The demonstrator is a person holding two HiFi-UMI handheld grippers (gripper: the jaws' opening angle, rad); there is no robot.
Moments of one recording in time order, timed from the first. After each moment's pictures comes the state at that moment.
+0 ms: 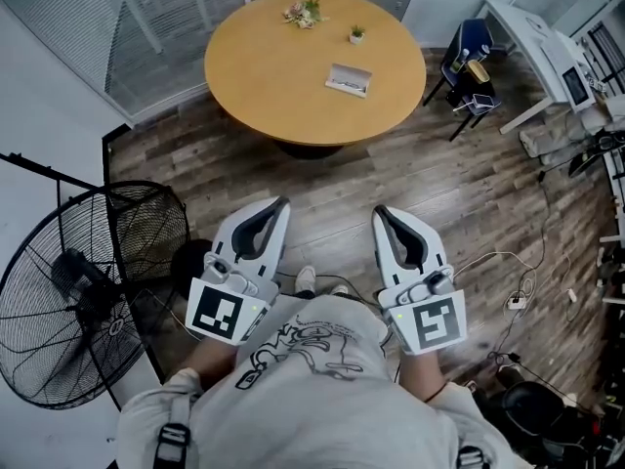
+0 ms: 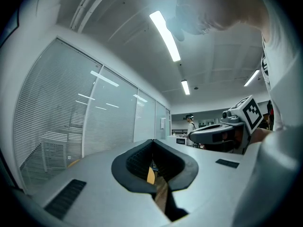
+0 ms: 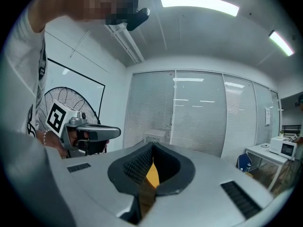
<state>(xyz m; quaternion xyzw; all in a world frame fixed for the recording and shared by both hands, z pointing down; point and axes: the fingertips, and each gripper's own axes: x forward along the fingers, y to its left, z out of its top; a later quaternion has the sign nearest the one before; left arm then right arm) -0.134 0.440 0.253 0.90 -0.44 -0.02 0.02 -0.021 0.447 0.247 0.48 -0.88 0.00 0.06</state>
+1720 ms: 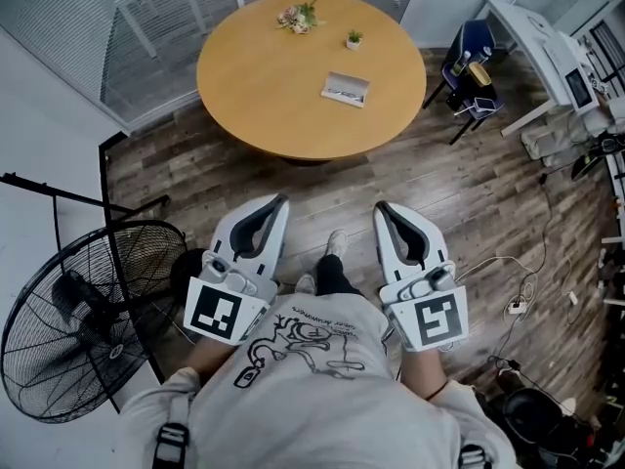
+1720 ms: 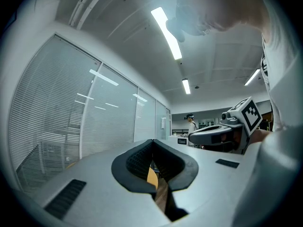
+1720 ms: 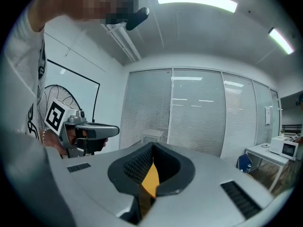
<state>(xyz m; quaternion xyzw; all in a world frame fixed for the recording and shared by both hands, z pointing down) -0.111 0.362 0.252 0.90 -0.44 -0.02 0.02 0.010 0.372 0.267 0.48 -0.87 0.02 0.11</state>
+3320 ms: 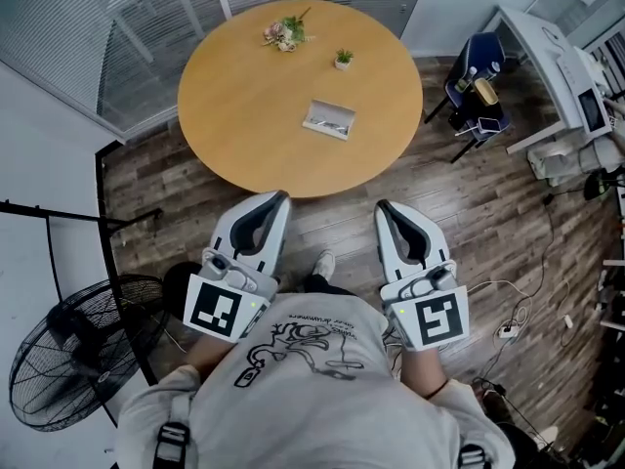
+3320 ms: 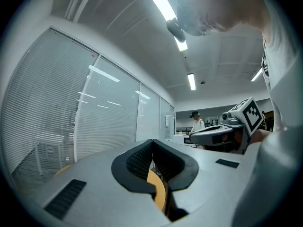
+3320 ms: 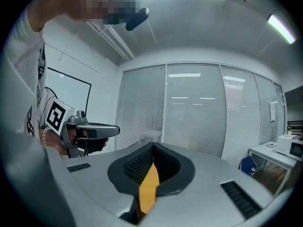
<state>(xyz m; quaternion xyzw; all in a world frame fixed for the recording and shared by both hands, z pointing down) -0.010 0.191 0.256 0.89 -0.46 -0.01 0.02 0.105 0.197 0.263 0.45 -0.89 0.01 0.08</state>
